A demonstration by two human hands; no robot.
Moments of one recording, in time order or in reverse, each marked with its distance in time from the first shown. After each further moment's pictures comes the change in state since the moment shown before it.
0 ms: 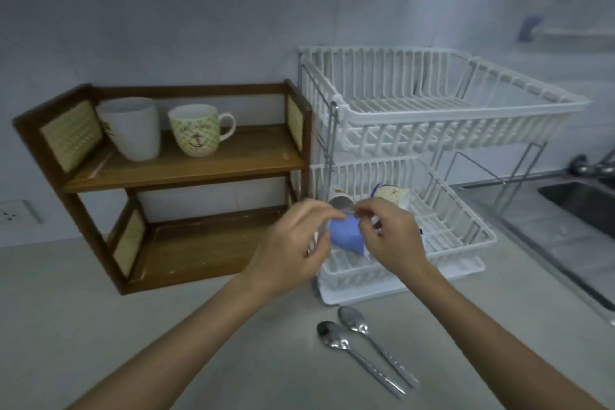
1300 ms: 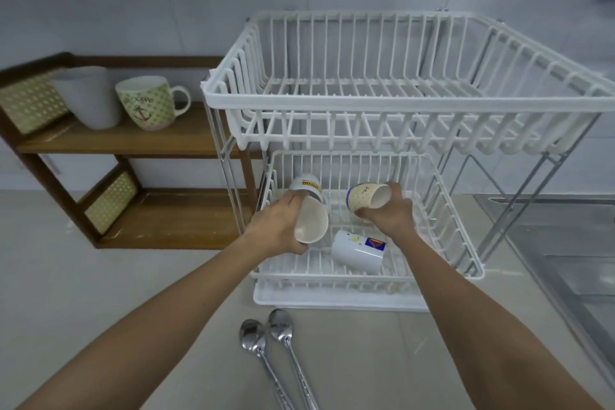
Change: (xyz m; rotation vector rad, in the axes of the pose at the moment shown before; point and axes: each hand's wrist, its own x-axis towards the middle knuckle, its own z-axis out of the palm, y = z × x) left_hand 0.061 -0.061 0.156 0.522 -0.504 -0.654; right_hand 0.062 0.252 0.039 0.215 -0.377 0.750
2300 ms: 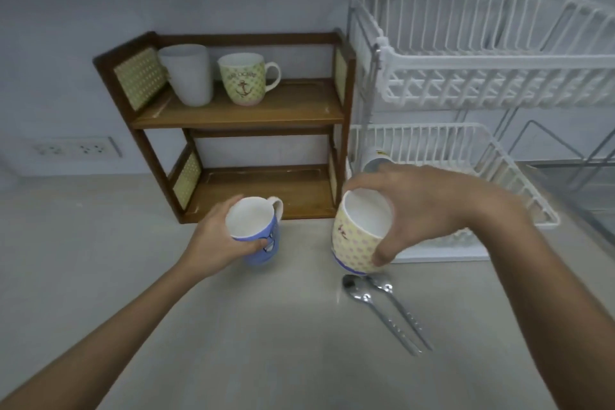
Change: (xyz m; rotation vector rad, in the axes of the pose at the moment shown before) left_hand -0.197 -0.217 -0.052 -0.589 0.218 -0.296; right_hand -0.269 -0.227 0.021 -0.887 -0.610 -0.609
